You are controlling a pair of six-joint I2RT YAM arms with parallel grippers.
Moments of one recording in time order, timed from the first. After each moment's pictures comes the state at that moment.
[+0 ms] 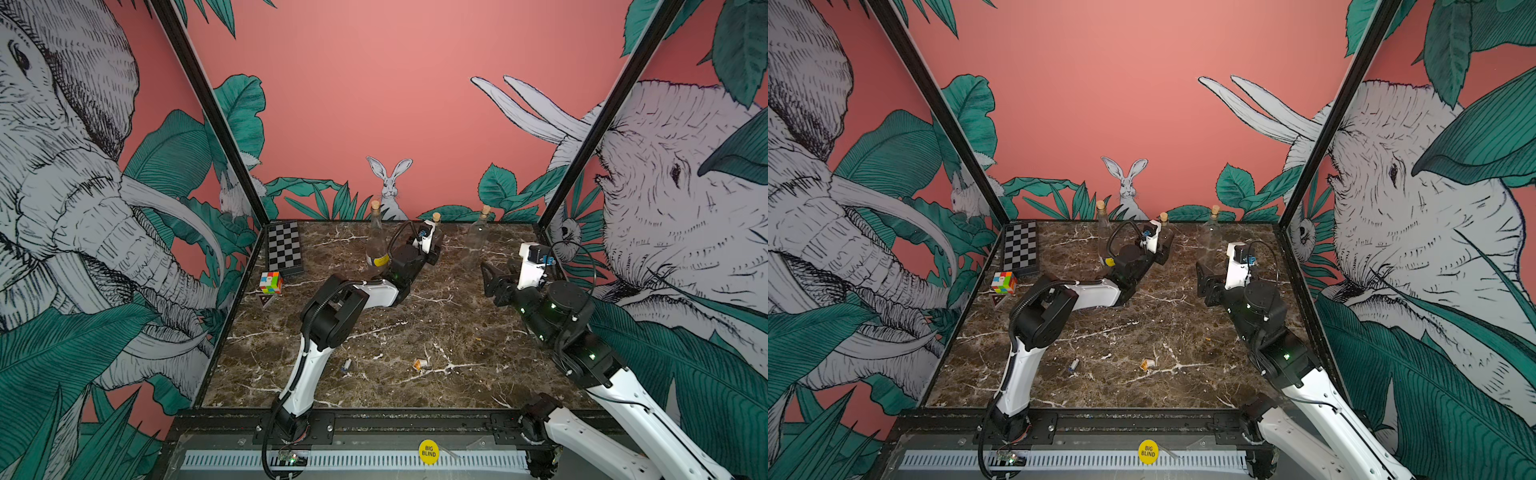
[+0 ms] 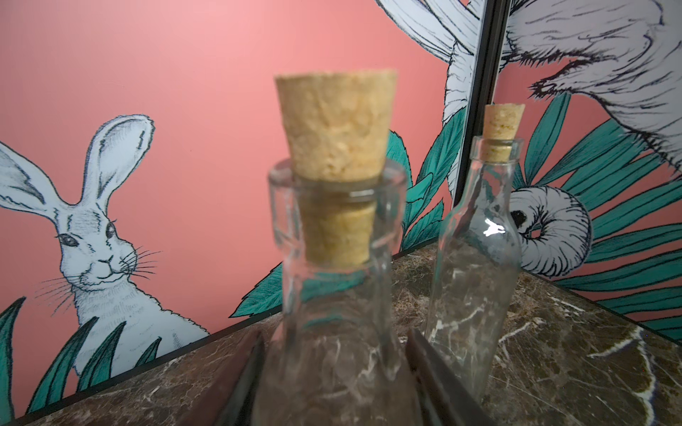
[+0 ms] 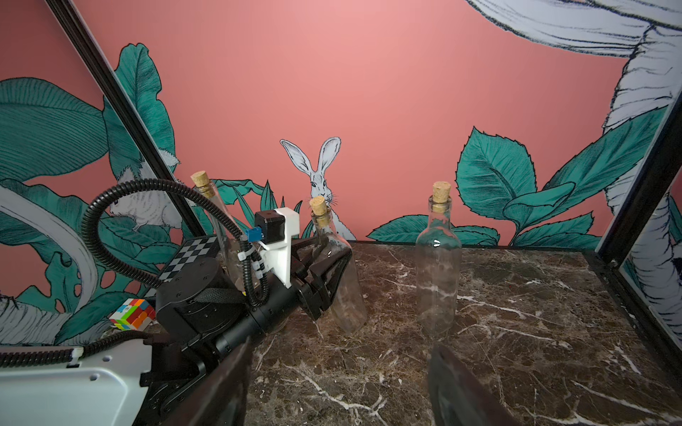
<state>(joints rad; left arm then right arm) -0.74 2.20 1.41 0.91 -0.12 0.05 0.57 0.72 0.87 -0.24 0.24 0.21</state>
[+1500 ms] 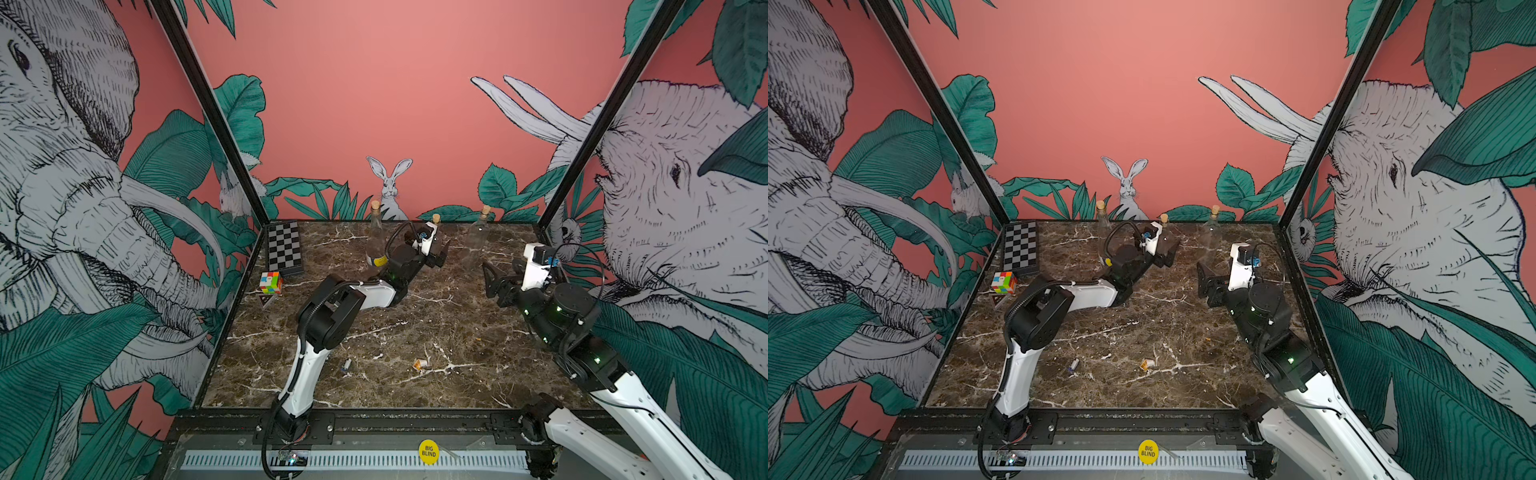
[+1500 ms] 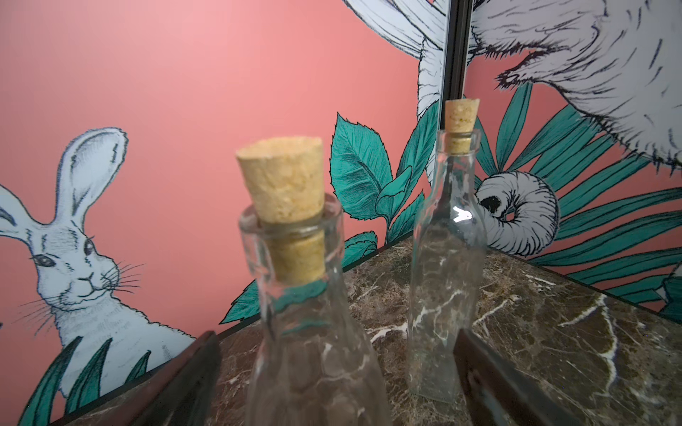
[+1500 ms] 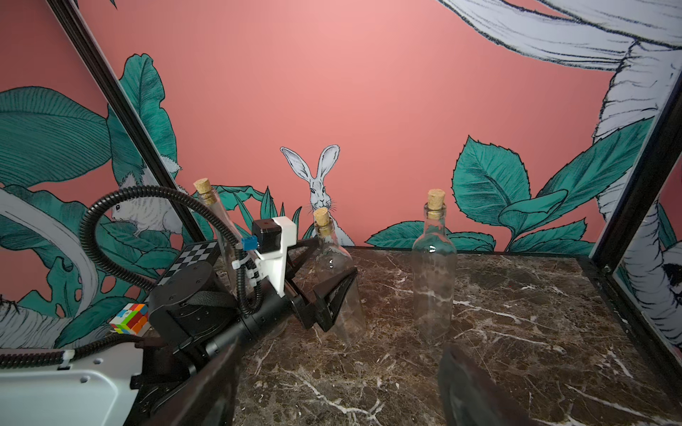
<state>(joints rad) -0.73 2.12 1.33 0.90 -0.04 0.10 0.57 0.70 0.87 -0.25 0.24 0.21</state>
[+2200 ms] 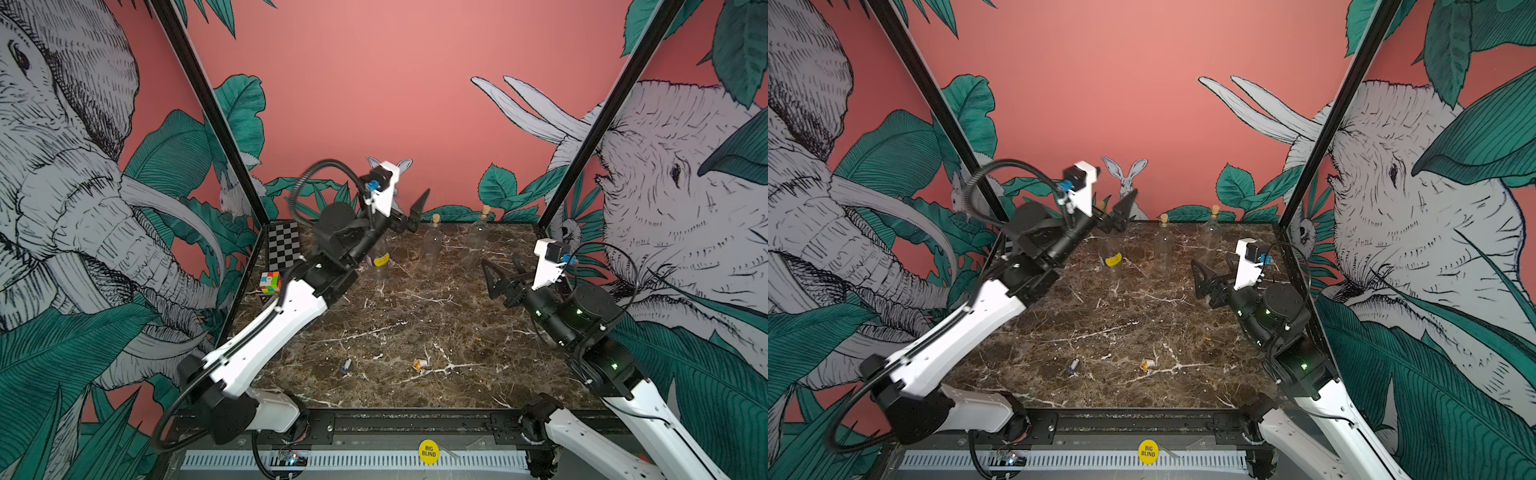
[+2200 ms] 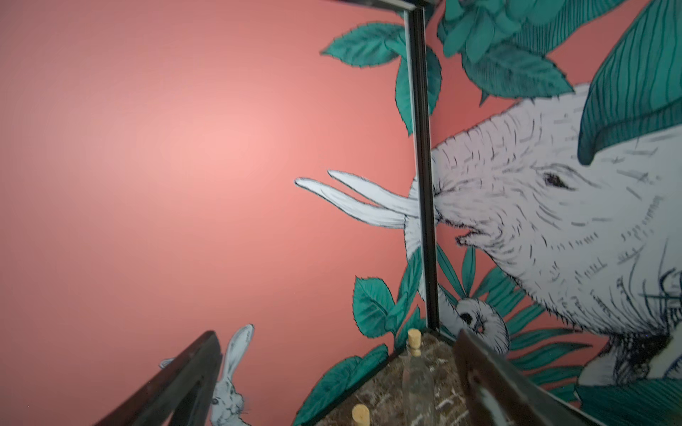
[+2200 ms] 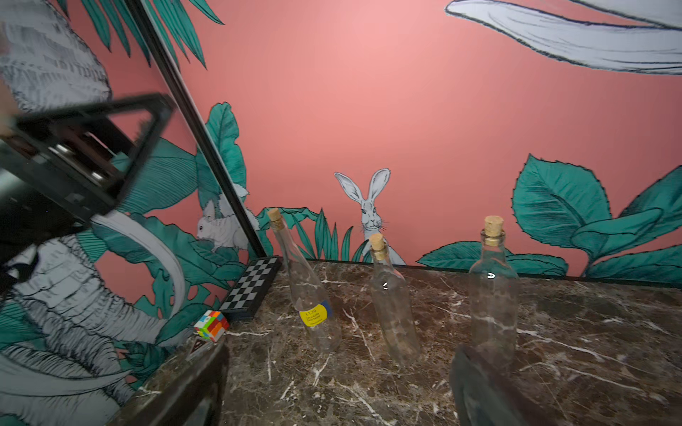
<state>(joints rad) -0.72 1.28 1.53 0.07 -0.05 0.19 0.57 0.69 0.97 -0.28 0.02 0.28</state>
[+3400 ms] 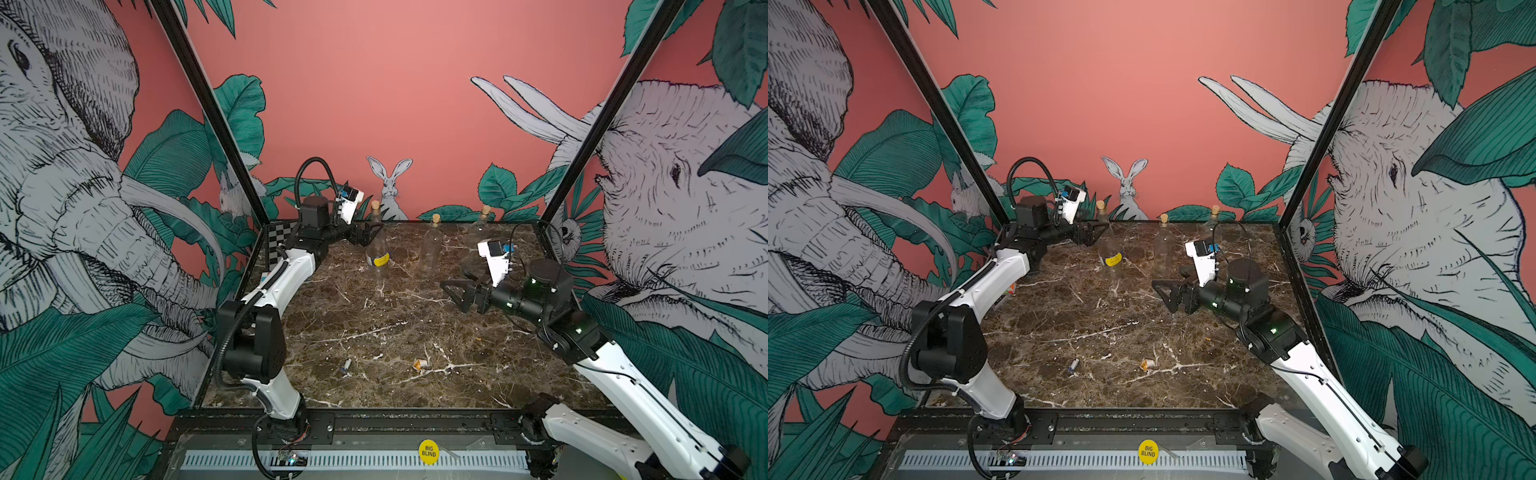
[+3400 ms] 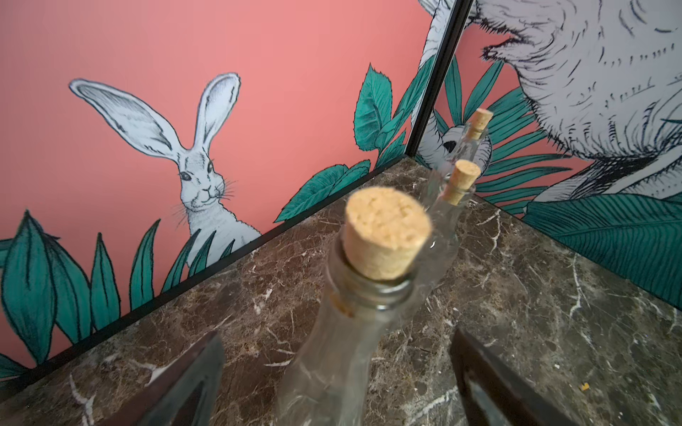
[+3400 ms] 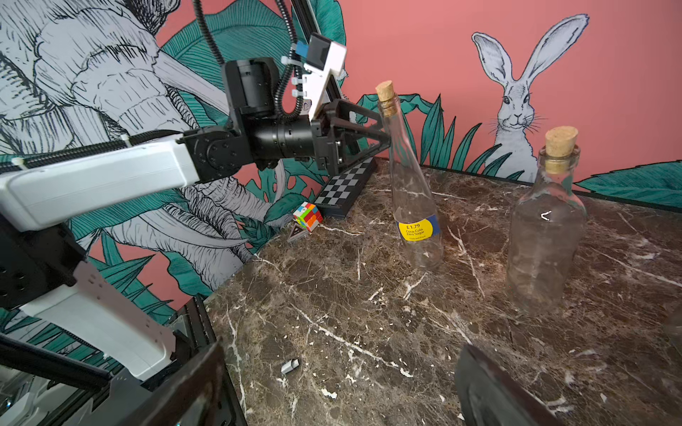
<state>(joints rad) -0.22 1.72 1.41 -0.01 0.65 0.10 0.57 0.91 1.01 -0.34 -0.39 0.29</state>
